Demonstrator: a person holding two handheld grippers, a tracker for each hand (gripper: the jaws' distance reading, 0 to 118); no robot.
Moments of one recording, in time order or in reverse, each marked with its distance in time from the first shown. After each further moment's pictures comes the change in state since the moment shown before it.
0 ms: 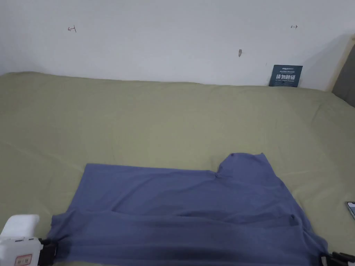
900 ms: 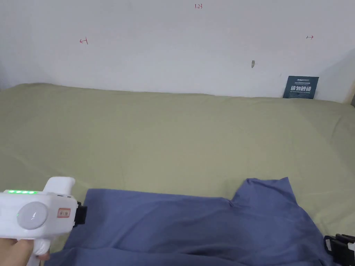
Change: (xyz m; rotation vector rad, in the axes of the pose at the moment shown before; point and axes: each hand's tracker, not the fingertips) left arm 0.024 0.139 -0.059 0.063 -0.018 -0.038; right arm -0.035 0.091 -0.055 0.051 -0.030 0.085
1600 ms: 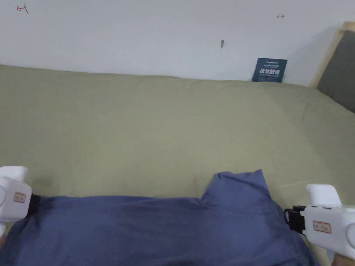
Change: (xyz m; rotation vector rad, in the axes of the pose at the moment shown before) left arm -0.004 0.047 -0.111 -0.100 0.100 0.007; right arm 0.020 0.054 -0.097 -0.053 -0.059 0.011
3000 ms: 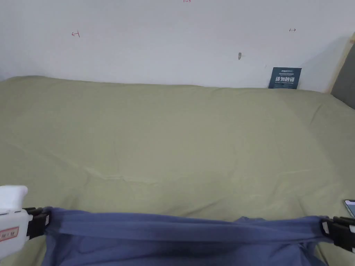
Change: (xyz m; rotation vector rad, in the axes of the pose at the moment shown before) left arm -0.055 -0.177 0.192 0.207 -0.099 -0.012; right arm 0.013 -0.109 0.182 0.088 0.117 0.018
